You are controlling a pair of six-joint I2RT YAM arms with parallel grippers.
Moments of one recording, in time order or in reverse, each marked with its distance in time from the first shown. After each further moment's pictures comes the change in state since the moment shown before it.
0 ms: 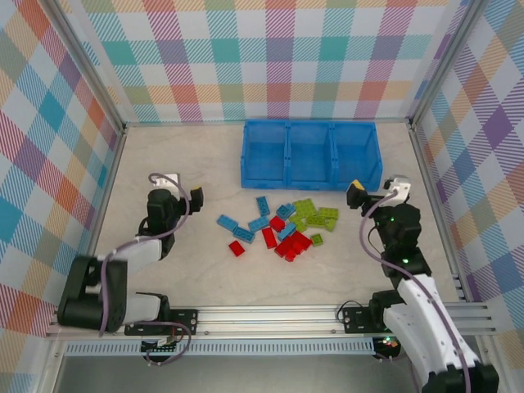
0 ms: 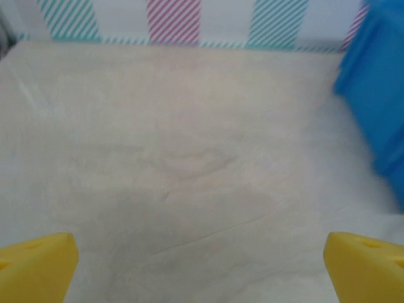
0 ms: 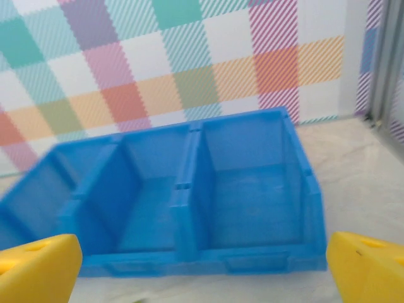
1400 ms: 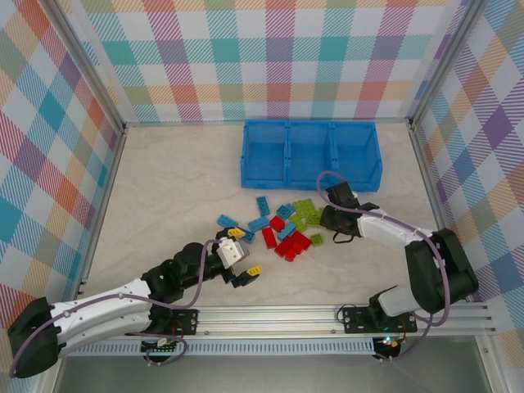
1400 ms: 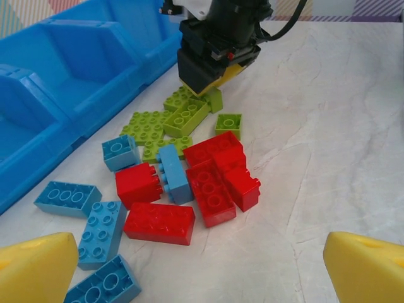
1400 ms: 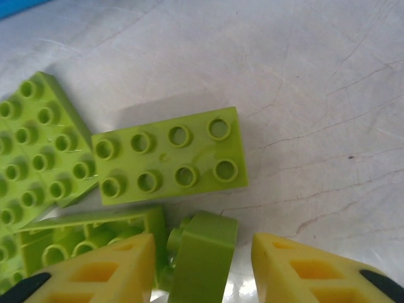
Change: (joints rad) left arm -0.843 -0.485 -0.174 -0.290 0.107 0.271; right arm 0.285 0.834 0.260 -0.376 0.123 0.418
